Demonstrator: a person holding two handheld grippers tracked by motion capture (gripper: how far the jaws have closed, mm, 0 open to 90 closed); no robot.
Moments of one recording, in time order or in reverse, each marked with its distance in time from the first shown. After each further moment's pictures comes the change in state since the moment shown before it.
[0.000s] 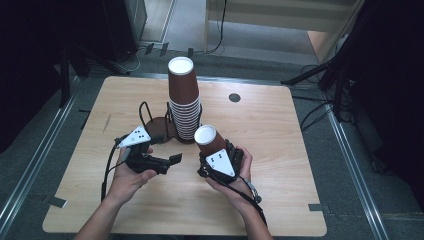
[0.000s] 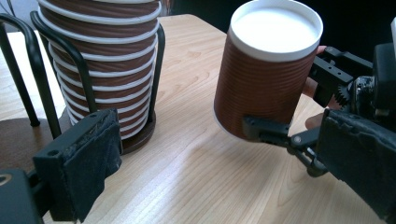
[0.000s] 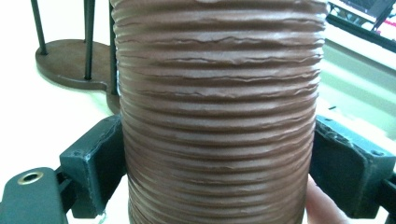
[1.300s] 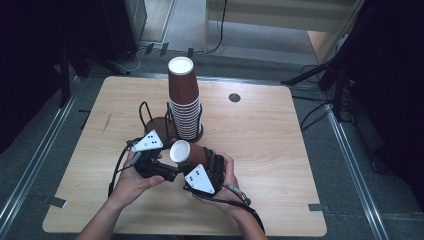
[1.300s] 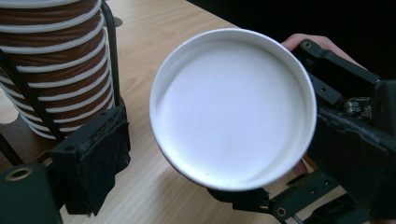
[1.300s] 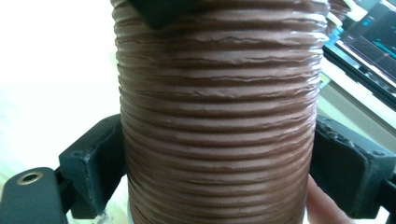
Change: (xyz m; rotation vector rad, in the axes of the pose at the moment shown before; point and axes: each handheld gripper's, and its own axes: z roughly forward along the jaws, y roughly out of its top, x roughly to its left) left arm -0.020 0.001 0.011 0.096 -0.061 0.083; right arm 0.043 -0.002 -0.010 -0.100 0.135 -0.248
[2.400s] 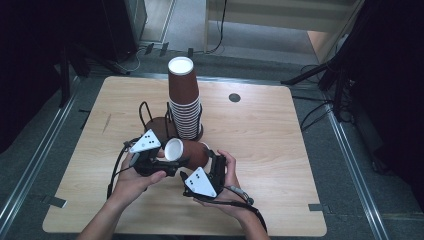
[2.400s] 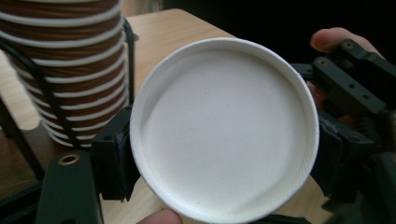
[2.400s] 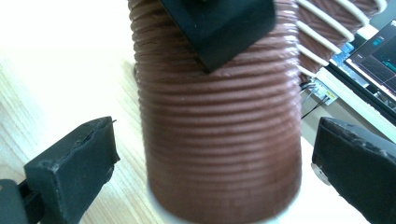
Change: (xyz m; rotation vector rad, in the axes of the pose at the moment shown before) left arm 0.001 -0.002 -0.003 -0.082 0.066 -0.019; right arm -0.004 0.008 -0.012 -0.039 0.043 -0.038
